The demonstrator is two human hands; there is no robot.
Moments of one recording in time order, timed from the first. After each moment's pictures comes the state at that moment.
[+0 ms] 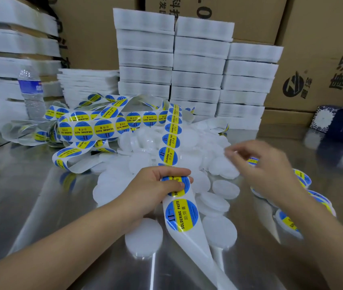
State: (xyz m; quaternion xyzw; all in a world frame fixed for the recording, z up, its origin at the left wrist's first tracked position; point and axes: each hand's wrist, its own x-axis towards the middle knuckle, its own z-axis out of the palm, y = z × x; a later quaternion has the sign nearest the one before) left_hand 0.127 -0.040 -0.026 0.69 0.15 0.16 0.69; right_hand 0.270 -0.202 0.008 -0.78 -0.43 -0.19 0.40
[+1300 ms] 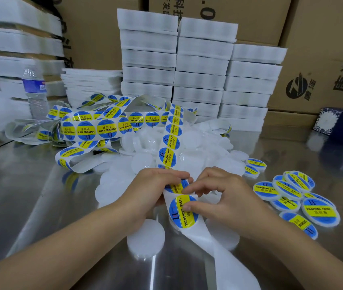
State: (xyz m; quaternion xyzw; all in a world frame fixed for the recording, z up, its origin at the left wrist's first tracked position) left_hand 0.126 -0.042 -0.022 0.65 0.22 0.17 0.70; right_hand 0.225 -0.182 -0.015 -0.72 -0.58 0.00 0.38
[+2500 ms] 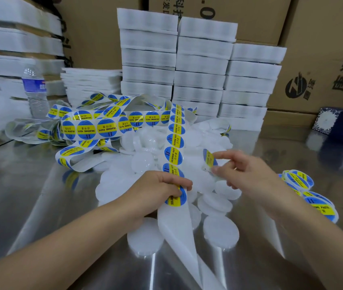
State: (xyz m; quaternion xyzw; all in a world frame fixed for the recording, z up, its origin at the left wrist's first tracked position) left_hand 0.129 -0.038 -0.029 0.73 0.20 0.14 0.64; right_hand 0.256 -0.187 0.001 -0.78 -0.35 0.10 0.51
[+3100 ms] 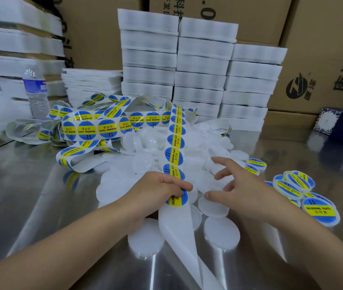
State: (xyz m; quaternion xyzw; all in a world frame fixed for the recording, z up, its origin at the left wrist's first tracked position) left_hand 0.127 -0.040 -0.028 0.73 0.21 0.13 0.63; right_hand 0.257 -0.189 -0.015 -0.86 -0.41 0.07 0.31
